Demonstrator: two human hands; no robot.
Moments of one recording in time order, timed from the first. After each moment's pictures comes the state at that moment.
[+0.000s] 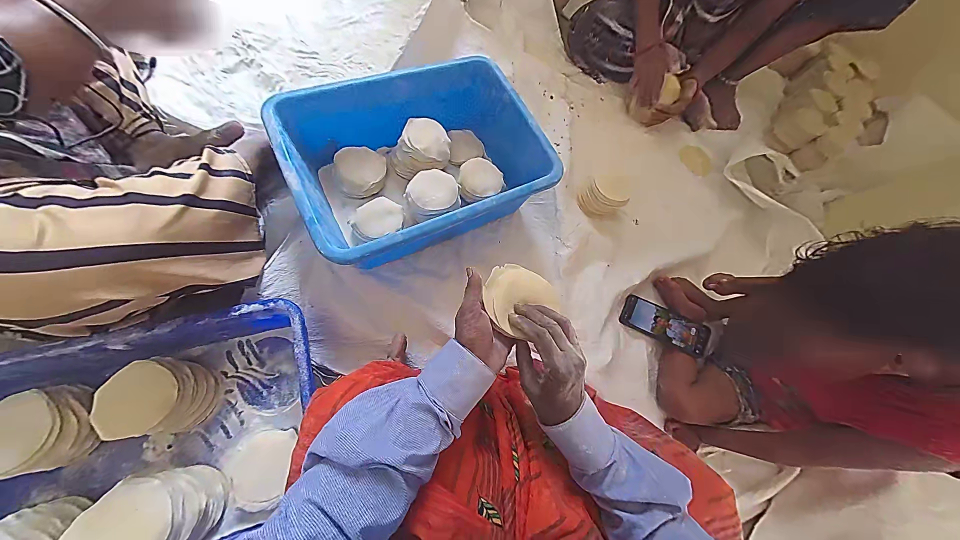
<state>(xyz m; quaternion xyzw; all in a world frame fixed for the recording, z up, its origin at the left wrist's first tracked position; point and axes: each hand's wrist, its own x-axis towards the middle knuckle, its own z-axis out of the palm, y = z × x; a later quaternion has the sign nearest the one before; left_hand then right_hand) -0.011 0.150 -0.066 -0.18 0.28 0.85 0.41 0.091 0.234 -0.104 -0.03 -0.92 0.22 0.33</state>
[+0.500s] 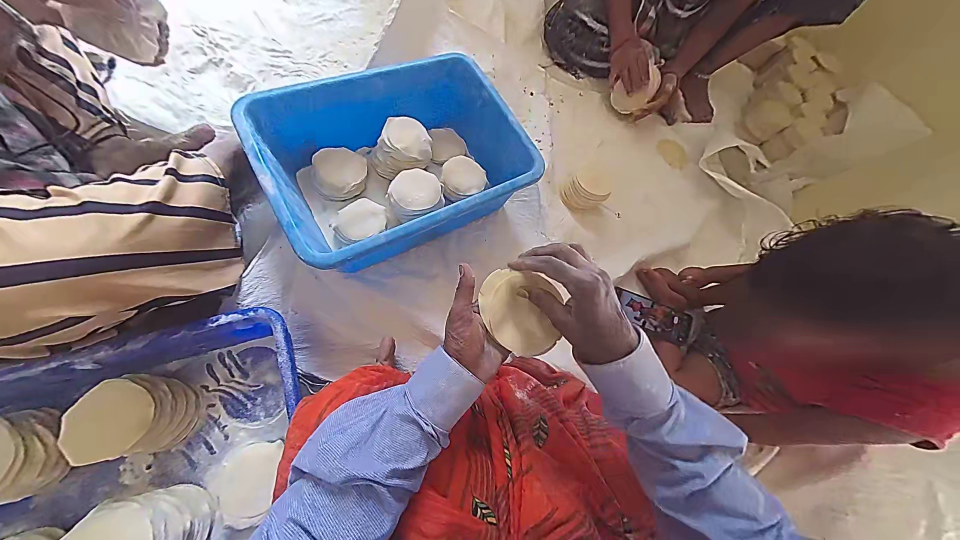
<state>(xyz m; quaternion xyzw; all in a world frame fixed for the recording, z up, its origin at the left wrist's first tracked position) -0.005 0.142 -0.057 -0.11 0.21 0.84 0.48 0.048 0.297 -0.020 0.04 -0.95 0.26 0.17</state>
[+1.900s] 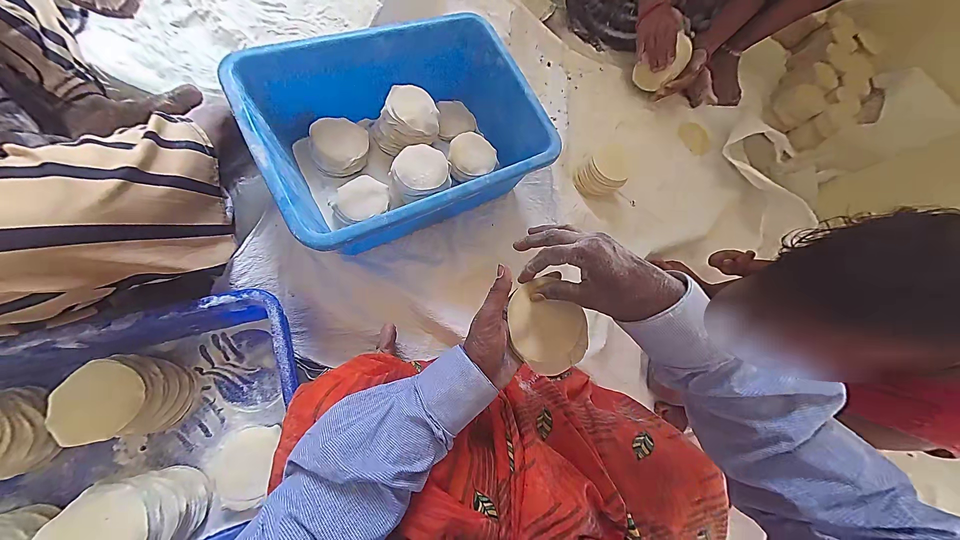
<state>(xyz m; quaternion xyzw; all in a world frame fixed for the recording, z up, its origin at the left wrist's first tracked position) 0.008 0.145 -0.063 -0.06 0.28 0.80 0.53 0.015 0.334 -0.004 0.16 -0.94 0.28 -0.06</state>
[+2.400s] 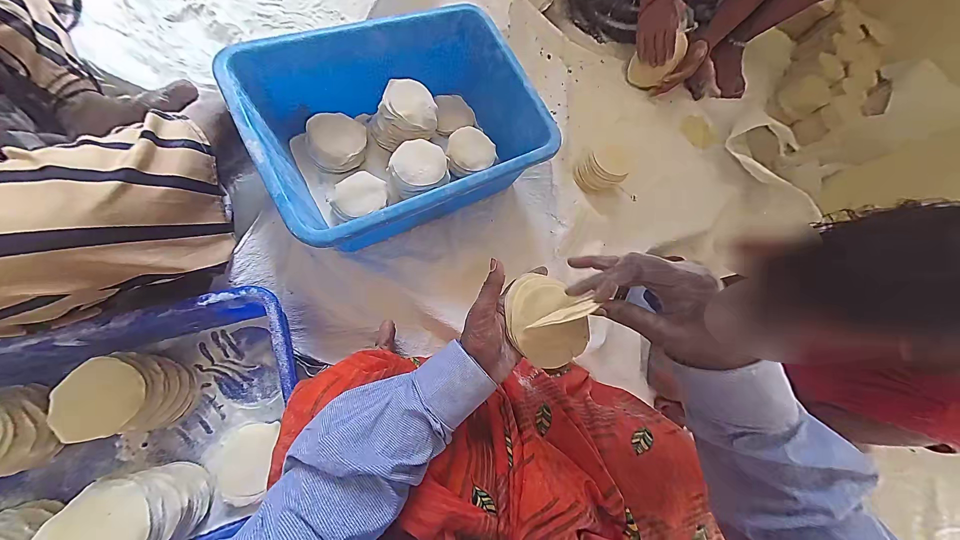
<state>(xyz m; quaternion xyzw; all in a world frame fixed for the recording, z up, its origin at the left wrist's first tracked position) 0.007 0.146 -0.069 -0.05 0.26 0.80 0.54 0.083 0.347 0.008 0.12 -0.89 0.43 0.08</state>
